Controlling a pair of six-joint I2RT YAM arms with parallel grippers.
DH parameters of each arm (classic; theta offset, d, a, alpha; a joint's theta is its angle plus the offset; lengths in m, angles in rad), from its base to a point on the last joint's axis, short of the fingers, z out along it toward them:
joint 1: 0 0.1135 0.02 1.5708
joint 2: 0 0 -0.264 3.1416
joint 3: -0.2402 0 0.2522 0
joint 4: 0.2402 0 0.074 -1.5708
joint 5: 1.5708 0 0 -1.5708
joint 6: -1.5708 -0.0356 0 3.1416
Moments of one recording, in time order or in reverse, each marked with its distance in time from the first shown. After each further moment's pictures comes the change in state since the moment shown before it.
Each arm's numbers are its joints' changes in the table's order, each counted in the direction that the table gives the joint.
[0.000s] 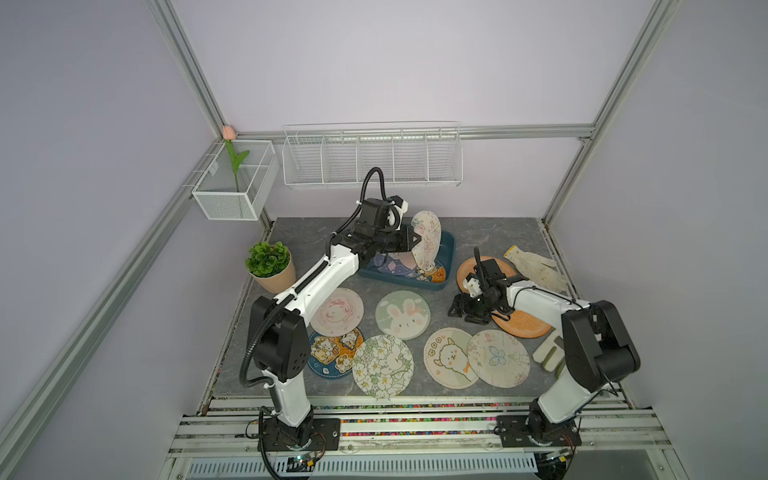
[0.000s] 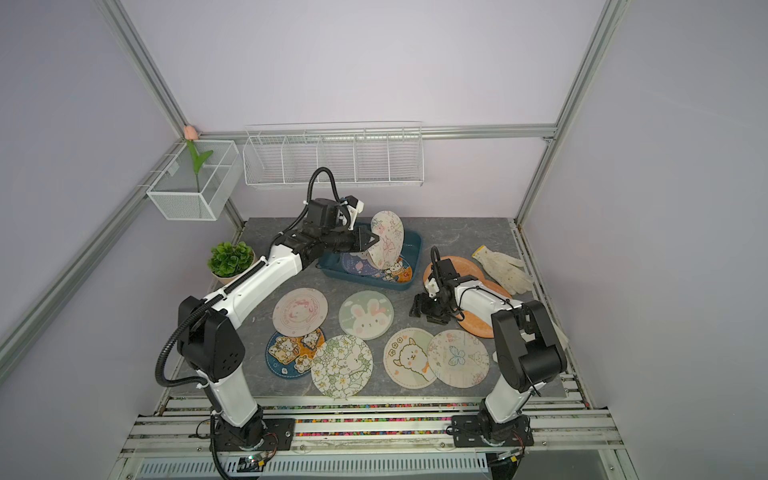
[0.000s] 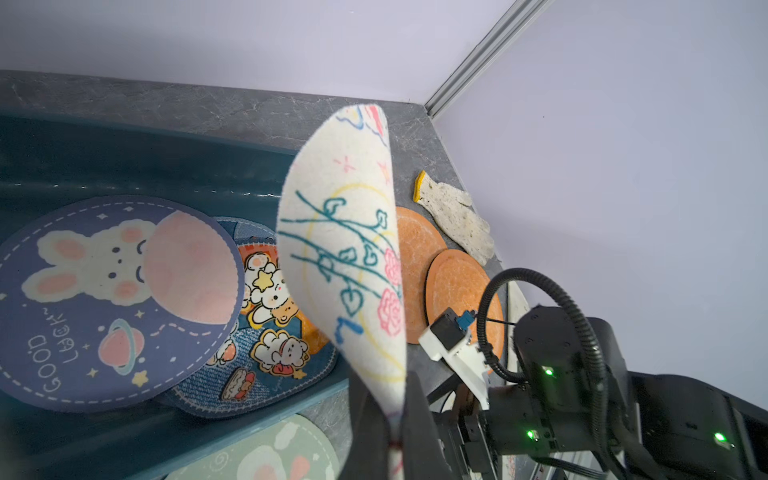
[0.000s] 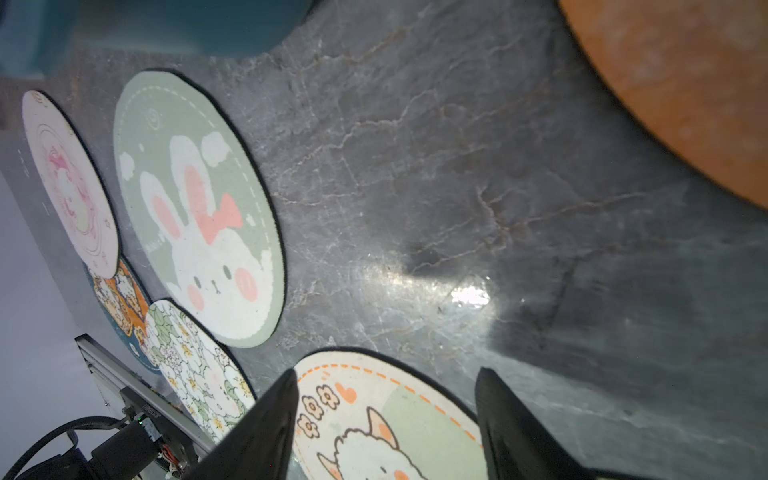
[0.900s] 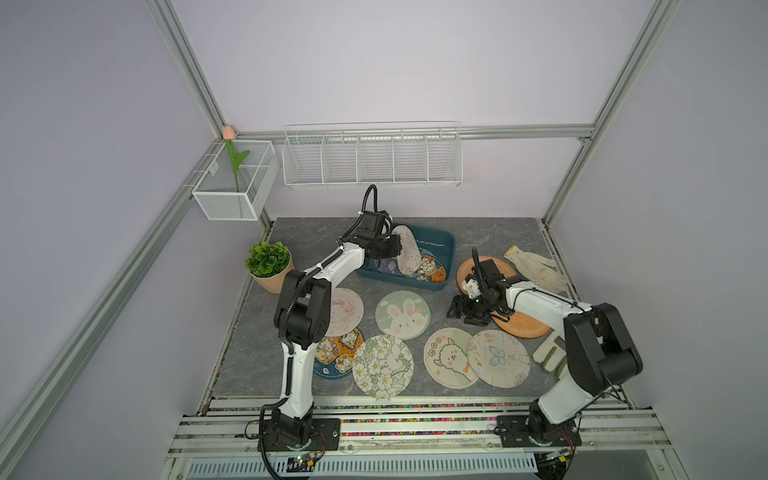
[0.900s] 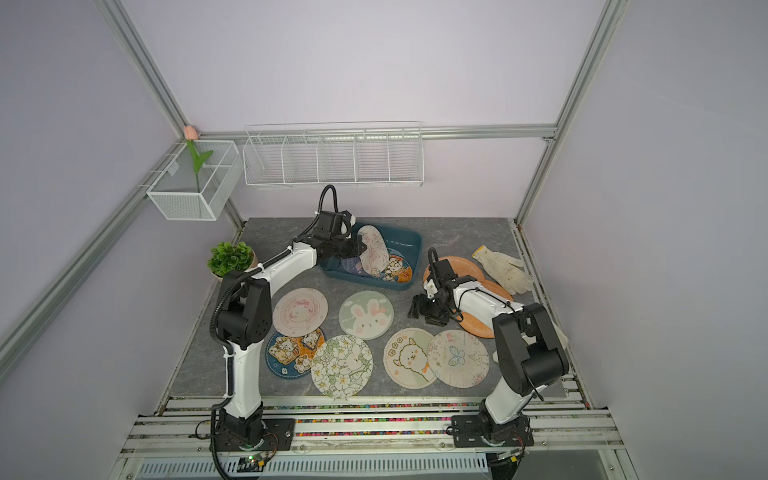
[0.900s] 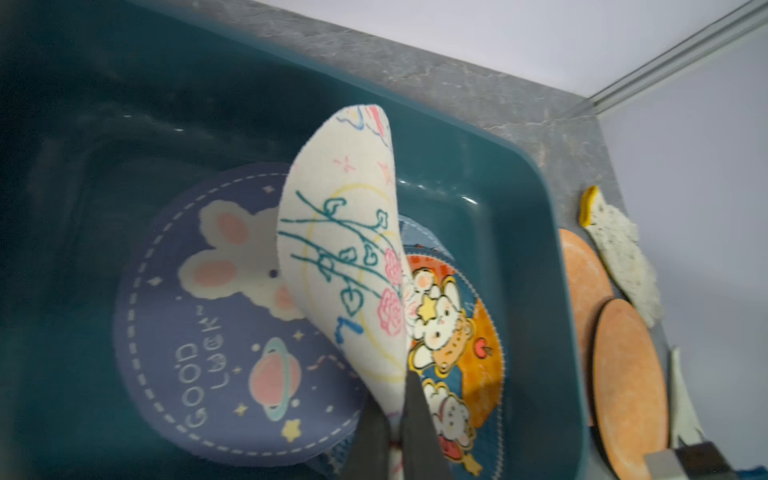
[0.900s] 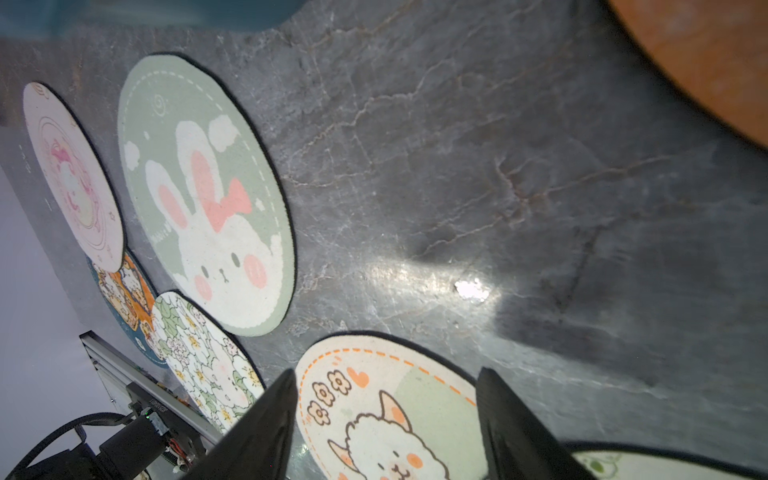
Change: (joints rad) left arm 0.108 -0.288 -0.027 -0.069 -0.166 -0.025; right arm 0.025 0.016 -0.003 0.026 0.008 -0.031
